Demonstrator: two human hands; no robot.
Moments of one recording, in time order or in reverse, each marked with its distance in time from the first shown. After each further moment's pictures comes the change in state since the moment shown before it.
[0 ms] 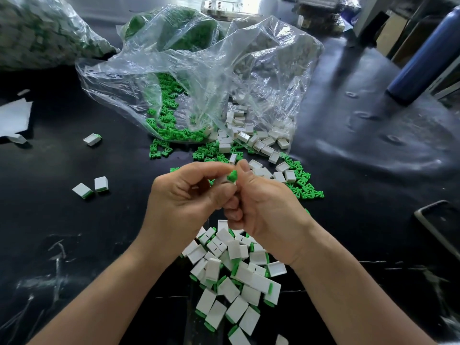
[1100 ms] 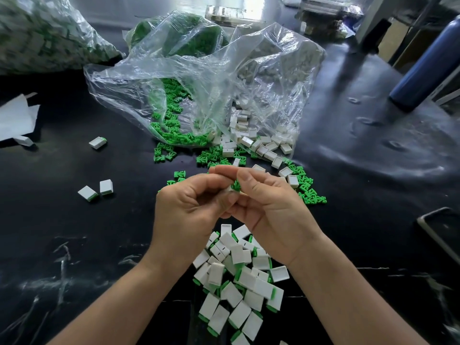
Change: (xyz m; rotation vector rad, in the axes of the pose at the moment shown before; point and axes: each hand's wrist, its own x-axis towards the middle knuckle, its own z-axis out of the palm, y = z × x) left_hand -0.004 0.001 0.008 0.125 0.161 -0.003; right_hand 0.005 0.002 -0.005 0.208 -0.022 -0.173
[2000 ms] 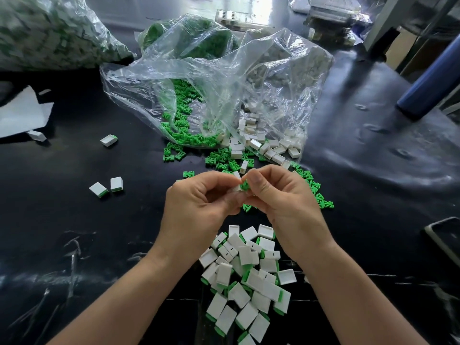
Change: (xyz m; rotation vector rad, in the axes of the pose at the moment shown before) left_hand 0.004 0.011 -0.004 0.022 -0.033 -0.160; right_hand 0.002 0.003 -0.008 -0.324 0.118 -0.234
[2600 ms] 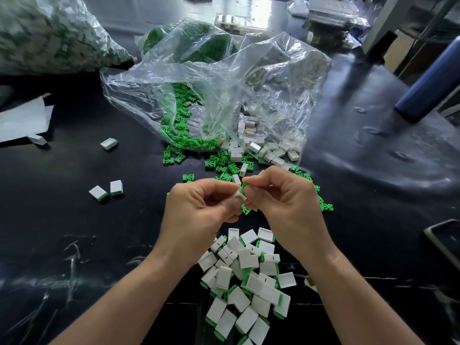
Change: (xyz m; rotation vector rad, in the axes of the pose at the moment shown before) left_hand 0.001 -0.001 0.000 -0.073 -0.001 -0.116; right_hand 0.001 0.002 -0.004 -0.487 0.088 -0.293
